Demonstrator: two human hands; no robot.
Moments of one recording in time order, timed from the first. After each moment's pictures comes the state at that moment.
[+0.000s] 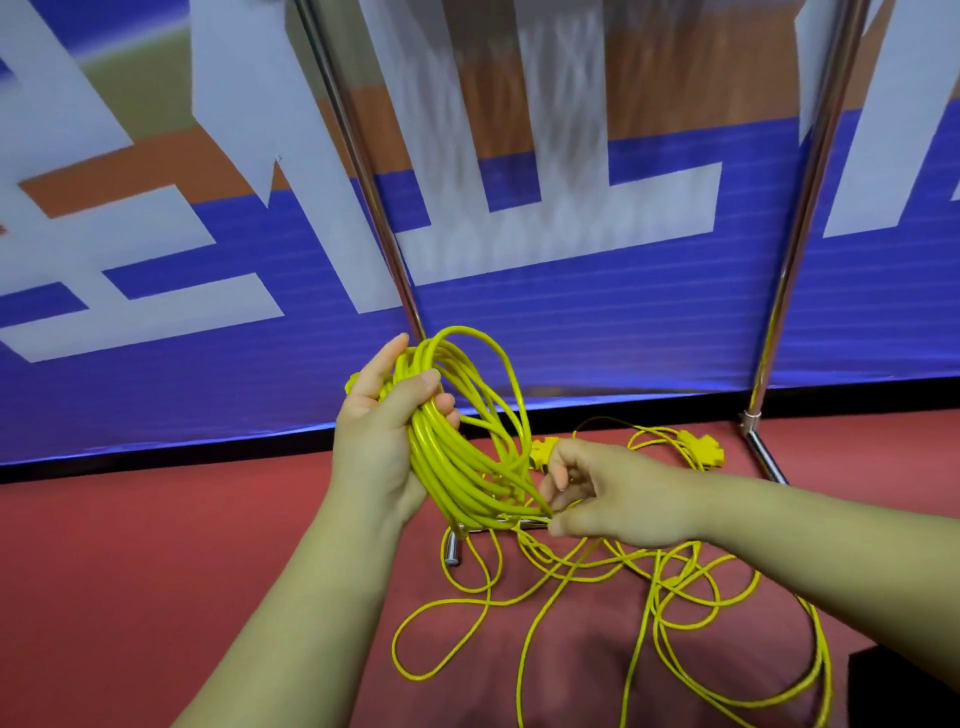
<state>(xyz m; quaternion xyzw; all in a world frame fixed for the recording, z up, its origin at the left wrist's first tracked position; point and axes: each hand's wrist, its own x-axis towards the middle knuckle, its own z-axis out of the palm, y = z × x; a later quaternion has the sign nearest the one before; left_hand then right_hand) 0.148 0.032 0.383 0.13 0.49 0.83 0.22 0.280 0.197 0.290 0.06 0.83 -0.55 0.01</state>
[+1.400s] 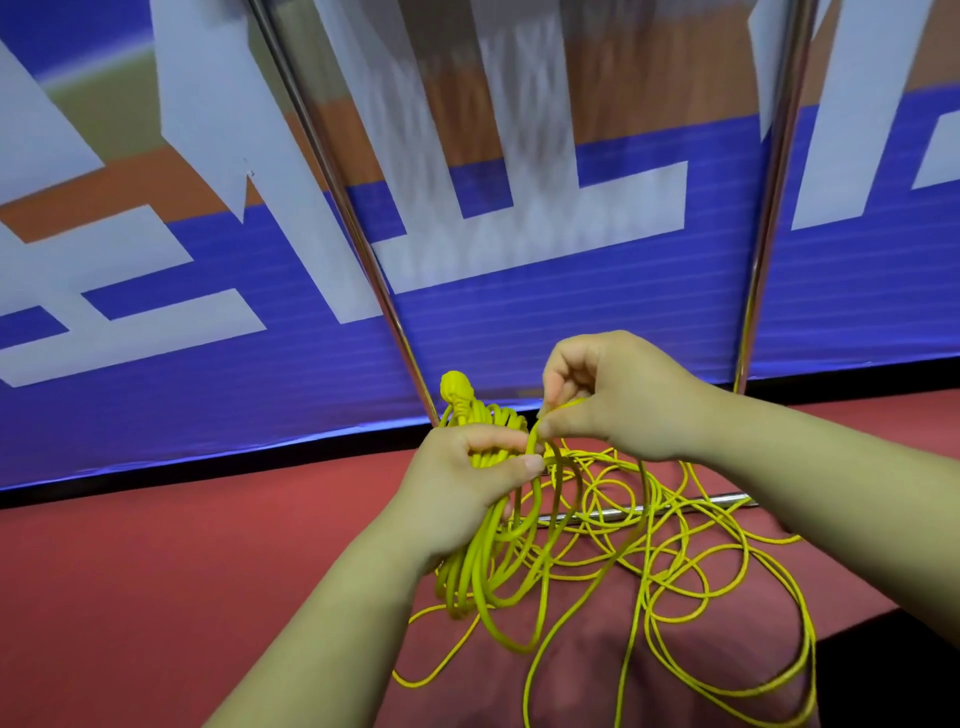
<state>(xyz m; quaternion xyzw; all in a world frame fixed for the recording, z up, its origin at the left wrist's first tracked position) 0.190 0.049 0.360 0.35 0.75 0.49 0.27 0.291 0.224 0.376 0.08 0.84 -0.51 -0.17</state>
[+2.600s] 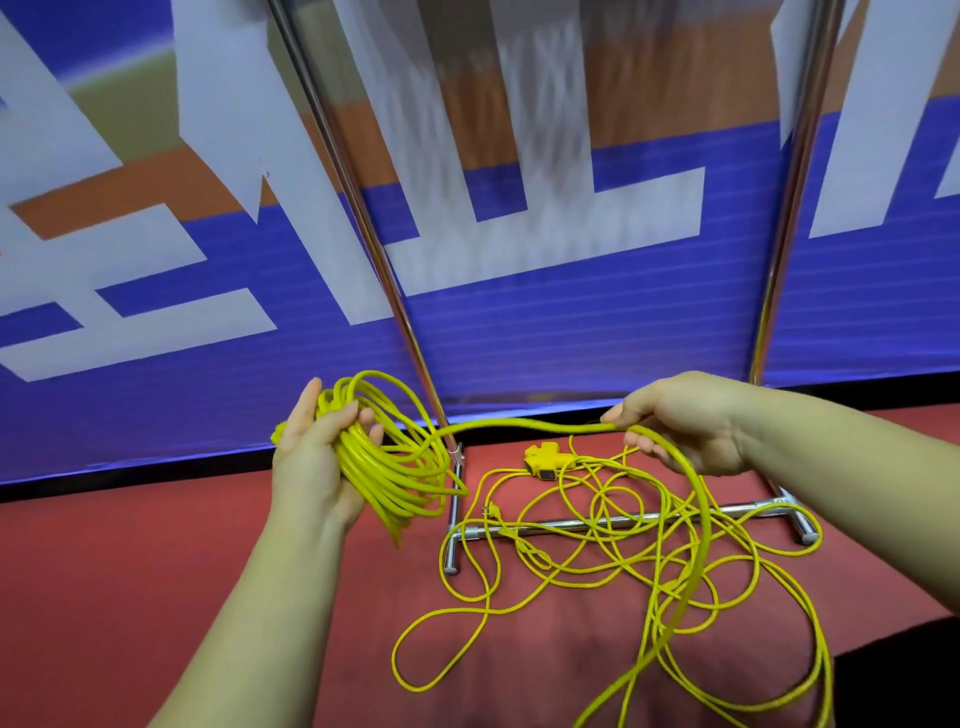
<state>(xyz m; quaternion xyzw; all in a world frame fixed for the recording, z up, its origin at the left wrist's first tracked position) 0.082 0.006 0.353 0.03 0.51 0.84 0.16 0.289 0.268 0.339 0.40 0.56 -0.73 0.05</state>
